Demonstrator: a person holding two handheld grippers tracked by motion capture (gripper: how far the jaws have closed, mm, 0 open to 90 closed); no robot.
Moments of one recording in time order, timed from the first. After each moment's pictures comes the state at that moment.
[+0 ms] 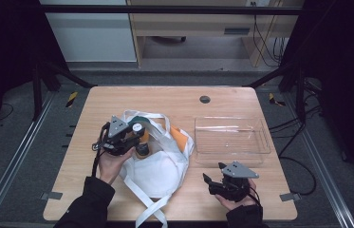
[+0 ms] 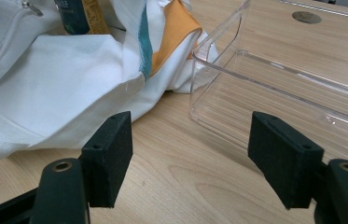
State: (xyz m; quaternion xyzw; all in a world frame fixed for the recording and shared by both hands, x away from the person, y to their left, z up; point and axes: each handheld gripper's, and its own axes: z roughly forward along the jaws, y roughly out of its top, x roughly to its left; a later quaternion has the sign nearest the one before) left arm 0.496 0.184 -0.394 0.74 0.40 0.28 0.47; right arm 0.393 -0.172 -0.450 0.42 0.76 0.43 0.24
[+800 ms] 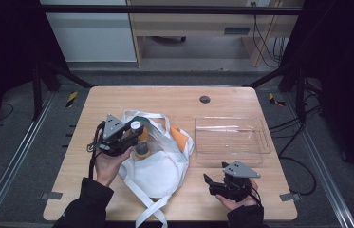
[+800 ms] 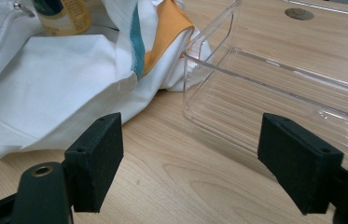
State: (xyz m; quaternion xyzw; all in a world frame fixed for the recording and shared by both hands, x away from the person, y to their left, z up) left arm 0.476 0.182 -0.365 0.73 0.38 0.29 0.49; right arm 0.393 -0.174 -0.451 0.43 0.76 0.43 0.24
